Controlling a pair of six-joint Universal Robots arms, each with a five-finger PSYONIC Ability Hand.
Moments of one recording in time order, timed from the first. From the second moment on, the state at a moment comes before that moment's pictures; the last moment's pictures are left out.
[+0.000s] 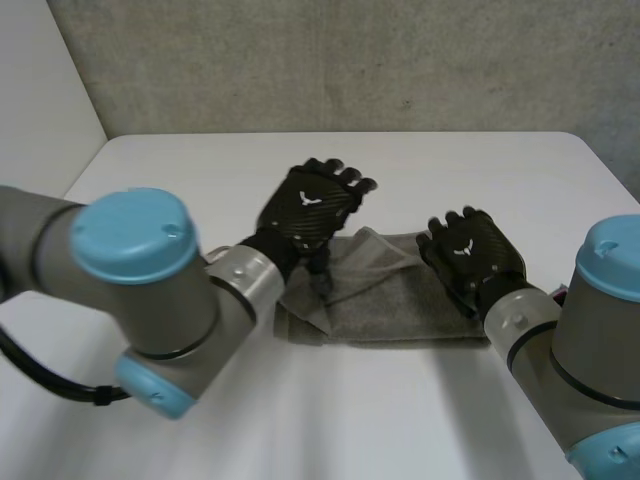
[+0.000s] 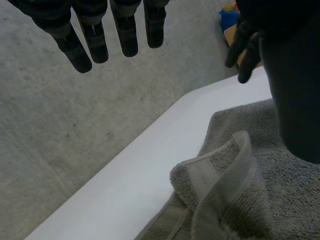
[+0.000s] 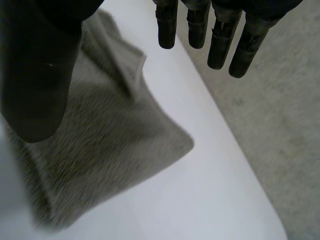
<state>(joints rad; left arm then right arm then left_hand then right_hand) 4.03 -2.08 -1.39 3.43 -1.40 3.43 2.04 -1.31 1.76 -0.17 1.56 2.43 0.27 0.26 0.25 0.26 0.22 0.22 0.24 0.24 0.25 0.06</state>
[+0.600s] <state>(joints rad) 4.04 -2.51 -0.95 3.22 -1.77 3.42 1.95 -1.12 1.83 -0.30 1.56 2.44 0.27 0.26 0.25 0.26 0.23 0.57 0.57 0.57 0.57 0.40</state>
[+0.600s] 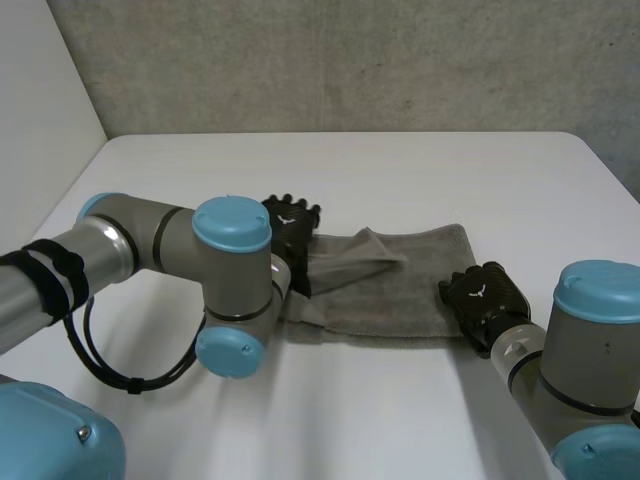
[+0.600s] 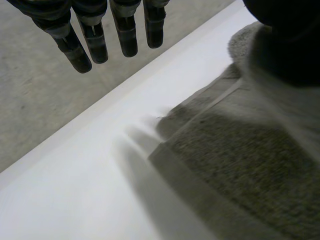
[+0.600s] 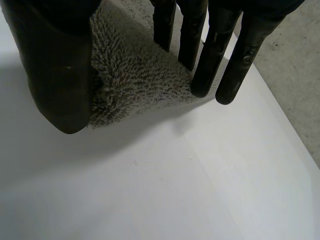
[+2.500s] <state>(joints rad) 4.00 -2.57 -0.79 3.11 -1.89 3.49 1.95 -1.12 1.86 -0.38 1.57 2.46 0.27 0.26 0.25 0.26 0.24 1.19 1.20 1.29 1.29 1.09</state>
